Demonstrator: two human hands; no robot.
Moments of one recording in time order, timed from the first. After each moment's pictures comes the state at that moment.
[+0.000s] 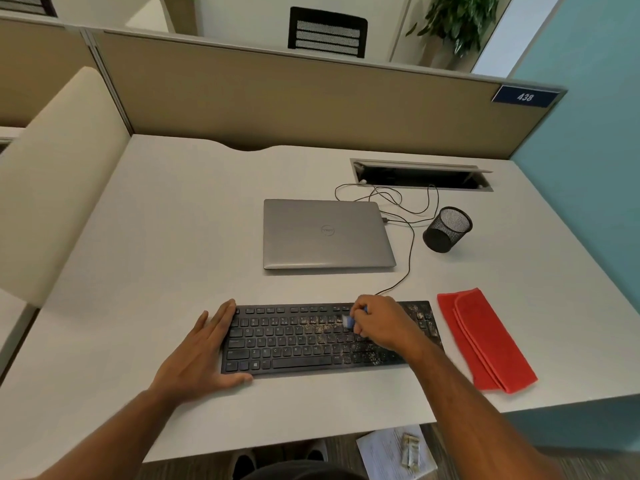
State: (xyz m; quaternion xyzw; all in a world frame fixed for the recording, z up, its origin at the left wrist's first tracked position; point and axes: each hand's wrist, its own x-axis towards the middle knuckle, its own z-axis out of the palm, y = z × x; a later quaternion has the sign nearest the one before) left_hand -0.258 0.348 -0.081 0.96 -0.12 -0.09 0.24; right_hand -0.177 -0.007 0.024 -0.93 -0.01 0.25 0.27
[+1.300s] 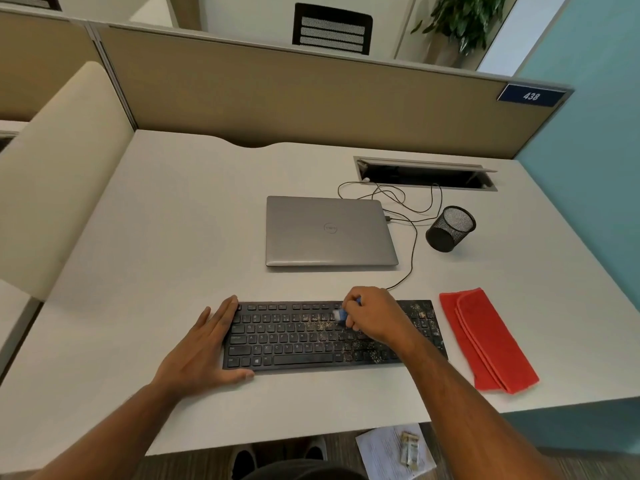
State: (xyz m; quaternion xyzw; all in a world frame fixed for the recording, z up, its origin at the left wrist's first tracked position) left_hand -0.260 0.342 -0.065 0.96 -0.09 -0.13 0.23; right_hand -0.173 0.012 0.031 -0.93 -0.02 0.23 0.29
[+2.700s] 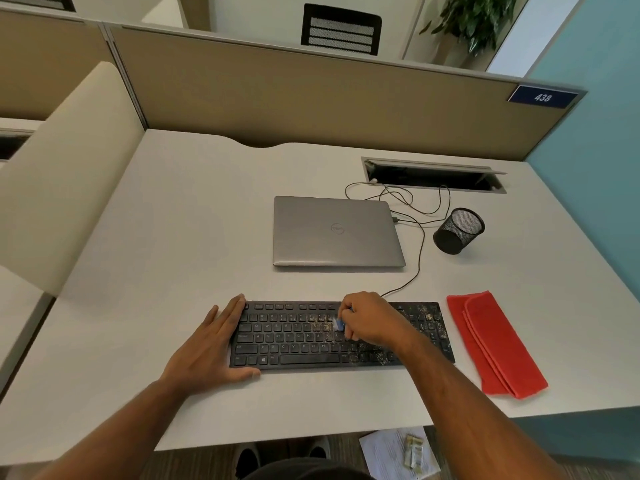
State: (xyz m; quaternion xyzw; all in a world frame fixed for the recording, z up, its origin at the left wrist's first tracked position) left_hand -0.260 0.345 -0.070 0.96 -0.12 -0.11 0.22; right_hand -0.173 0.030 0.031 -0.93 -0.07 0.28 0.24
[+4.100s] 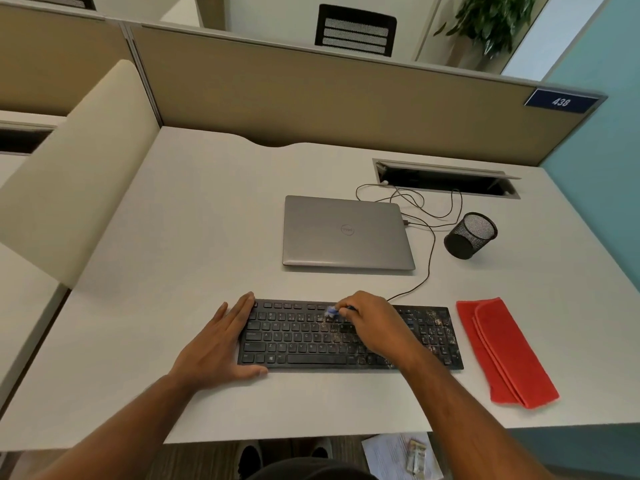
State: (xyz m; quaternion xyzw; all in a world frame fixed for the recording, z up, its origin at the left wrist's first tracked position) left_hand -0.261 0.341 -0.063 0.96 -0.12 -0.11 0.22; right_hand -0.184 0.039 0.032 -0.95 -0.14 0.19 0.21
